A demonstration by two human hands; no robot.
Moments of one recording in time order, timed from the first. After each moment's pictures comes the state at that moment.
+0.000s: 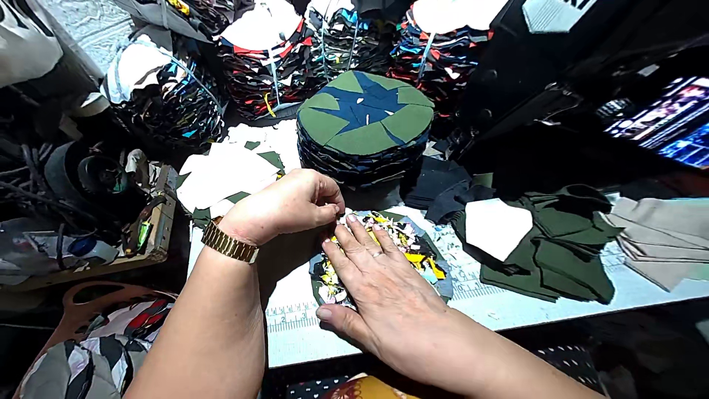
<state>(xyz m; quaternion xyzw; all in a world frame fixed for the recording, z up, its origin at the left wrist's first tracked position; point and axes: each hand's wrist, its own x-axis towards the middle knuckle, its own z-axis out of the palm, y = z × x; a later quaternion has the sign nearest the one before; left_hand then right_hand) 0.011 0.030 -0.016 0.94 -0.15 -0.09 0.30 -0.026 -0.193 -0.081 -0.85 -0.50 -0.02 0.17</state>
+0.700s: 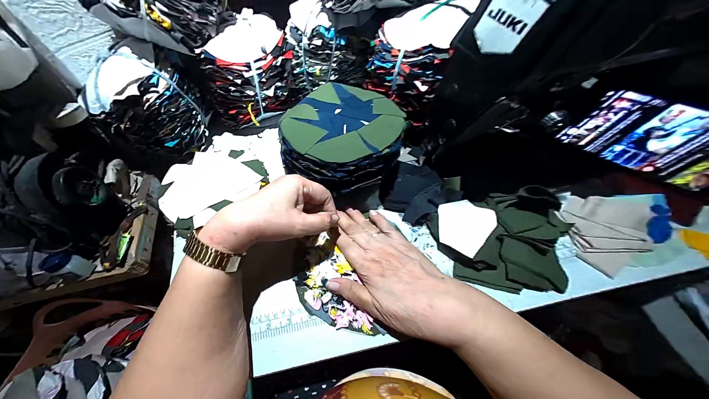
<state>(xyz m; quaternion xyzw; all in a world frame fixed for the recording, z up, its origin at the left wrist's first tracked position) 0.007 0.026 -0.012 0.88 -0.20 -0.11 0.42 0.008 -0.210 -0.075 -0.86 -0.50 -0.02 0.13</state>
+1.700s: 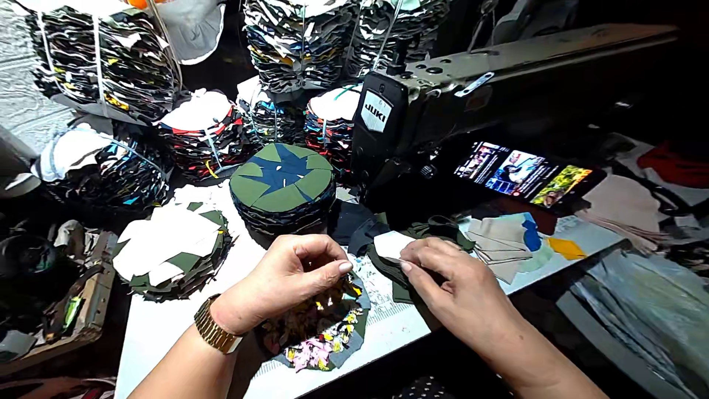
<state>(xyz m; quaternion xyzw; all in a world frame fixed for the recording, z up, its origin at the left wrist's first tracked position) -0.001 -0.048 -0.030 0.78 -0.28 0.02 0.56 0.025 -0.323 -0.071 -0.88 -0.26 -0.21 0.33</state>
